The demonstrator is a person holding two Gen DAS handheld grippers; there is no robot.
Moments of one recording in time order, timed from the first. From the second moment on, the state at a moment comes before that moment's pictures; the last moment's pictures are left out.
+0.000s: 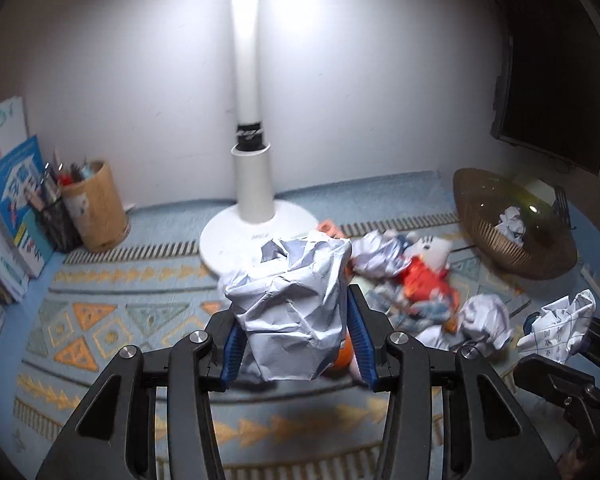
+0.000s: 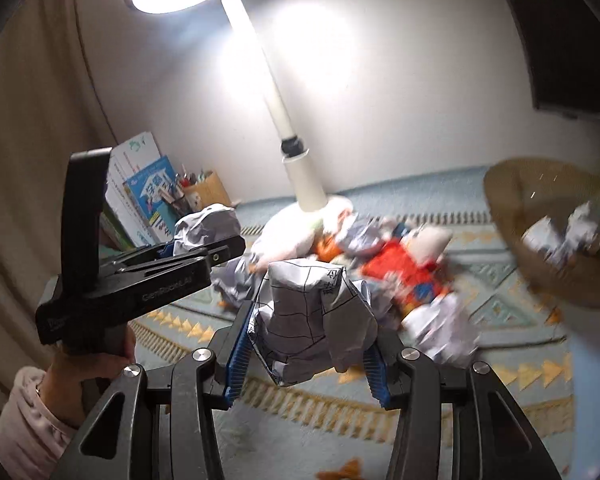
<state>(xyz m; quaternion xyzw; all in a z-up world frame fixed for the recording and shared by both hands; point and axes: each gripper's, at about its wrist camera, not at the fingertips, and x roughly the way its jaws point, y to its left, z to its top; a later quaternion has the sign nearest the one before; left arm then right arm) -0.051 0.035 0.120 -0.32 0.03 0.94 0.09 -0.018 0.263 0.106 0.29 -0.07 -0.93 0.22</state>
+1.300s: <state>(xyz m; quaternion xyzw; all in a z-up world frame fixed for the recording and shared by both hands) -0.088 0.046 0.154 -0.37 0.08 0.91 0.14 -0.052 0.331 0.115 0.35 -0.06 -0.93 0.10</state>
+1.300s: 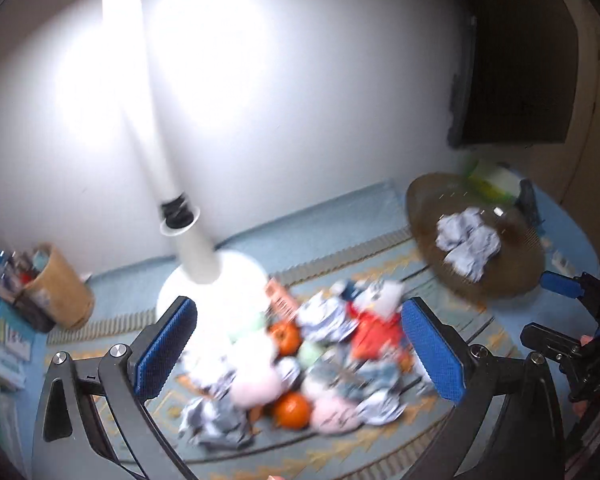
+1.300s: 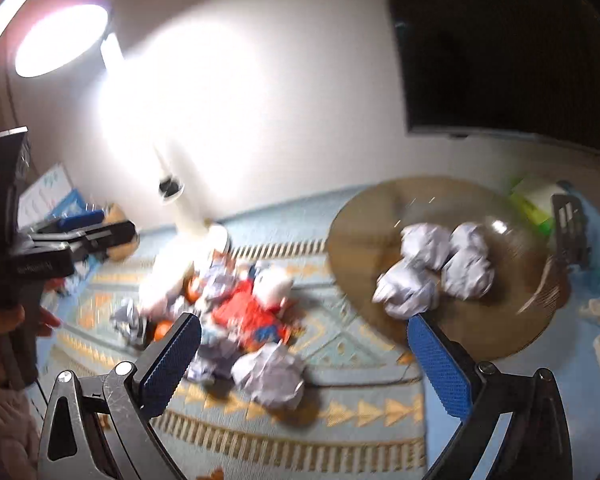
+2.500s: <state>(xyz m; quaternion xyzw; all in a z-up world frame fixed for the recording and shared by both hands) -0.092 -0.020 0.004 -0.45 0.03 0.89 0.06 -0.078 0.299 -0.003 0.45 0.01 -0.89 0.01</state>
